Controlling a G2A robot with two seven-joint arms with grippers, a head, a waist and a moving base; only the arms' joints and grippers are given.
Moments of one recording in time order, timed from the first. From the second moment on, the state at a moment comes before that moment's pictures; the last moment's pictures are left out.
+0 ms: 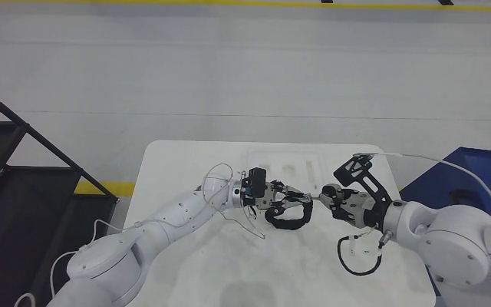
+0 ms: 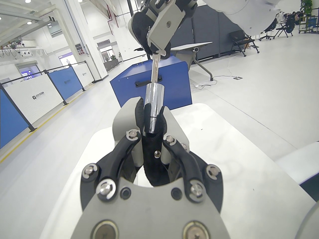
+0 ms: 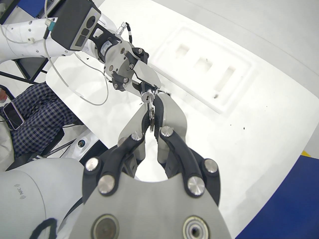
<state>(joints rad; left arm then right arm) 0.66 -1.27 -0.30 -0.89 1.49 -0.67 1.13 -1.39 -0.87 1.42 -2.30 -0.51 0.00 1.14</state>
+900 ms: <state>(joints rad) 0.69 -1.28 -0.37 -0.89 1.55 -0.69 1.13 -1.35 -0.87 1.39 -2.28 -0.50 0.01 1.15</state>
